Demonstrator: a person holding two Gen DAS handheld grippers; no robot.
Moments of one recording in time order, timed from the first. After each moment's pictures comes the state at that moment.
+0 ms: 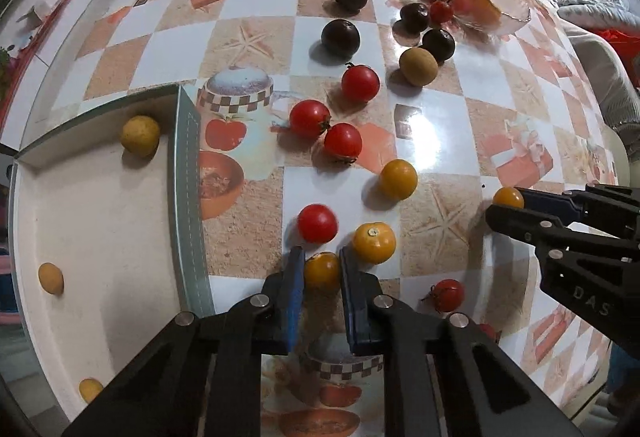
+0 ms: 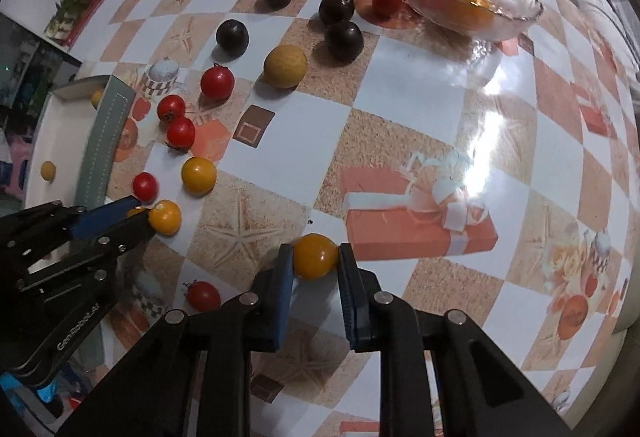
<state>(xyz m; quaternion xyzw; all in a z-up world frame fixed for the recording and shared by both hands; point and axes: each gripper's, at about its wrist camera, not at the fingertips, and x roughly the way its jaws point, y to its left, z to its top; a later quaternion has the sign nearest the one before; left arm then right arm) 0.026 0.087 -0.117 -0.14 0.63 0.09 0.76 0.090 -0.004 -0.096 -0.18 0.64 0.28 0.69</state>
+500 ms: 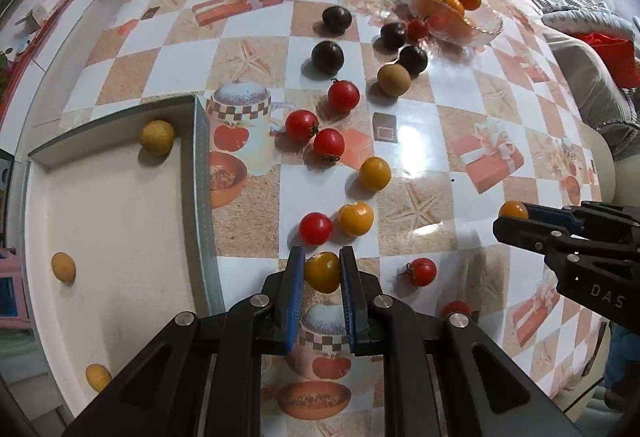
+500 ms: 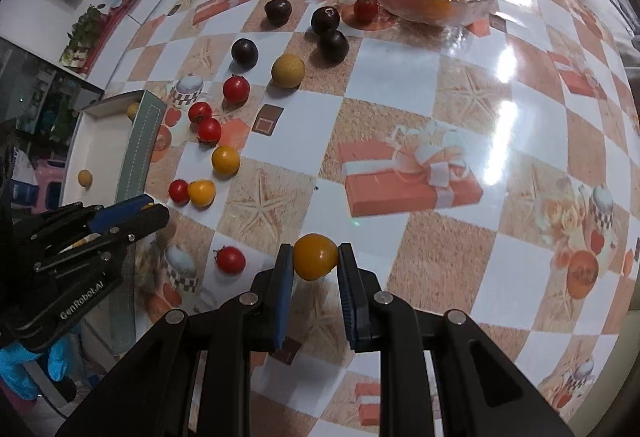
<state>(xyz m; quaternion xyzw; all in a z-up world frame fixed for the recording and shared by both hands) -0.006 0.087 -0.083 -0.14 0.61 0.08 0.78 0.064 -0.067 -0.060 -0.11 0.64 0.30 0.70</state>
